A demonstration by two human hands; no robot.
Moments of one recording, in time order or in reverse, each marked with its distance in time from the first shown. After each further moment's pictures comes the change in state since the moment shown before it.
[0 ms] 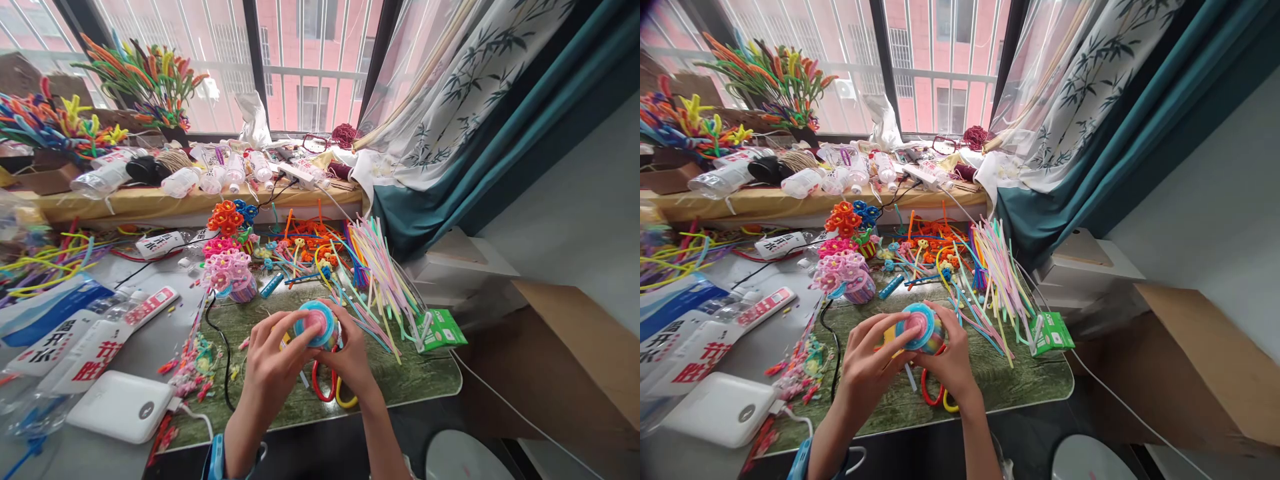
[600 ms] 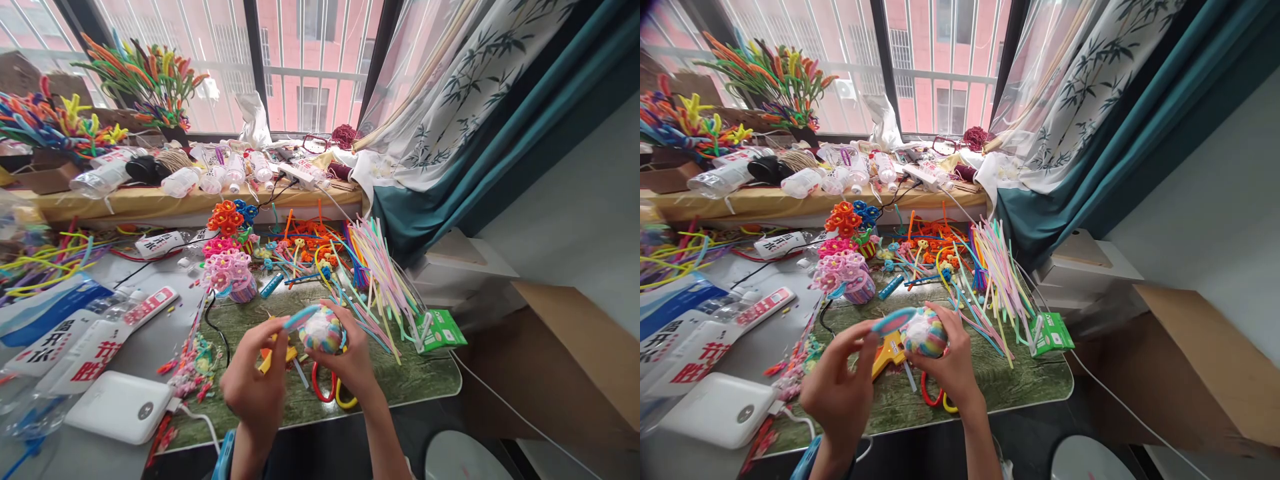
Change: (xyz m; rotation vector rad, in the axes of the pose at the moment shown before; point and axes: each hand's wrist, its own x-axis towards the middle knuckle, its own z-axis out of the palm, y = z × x) left_hand 0.007 0.031 -0.005 -0.254 0.422 -0.544; right_hand -0.001 -0.014 -0.004 -0.165 -0.002 -0.054
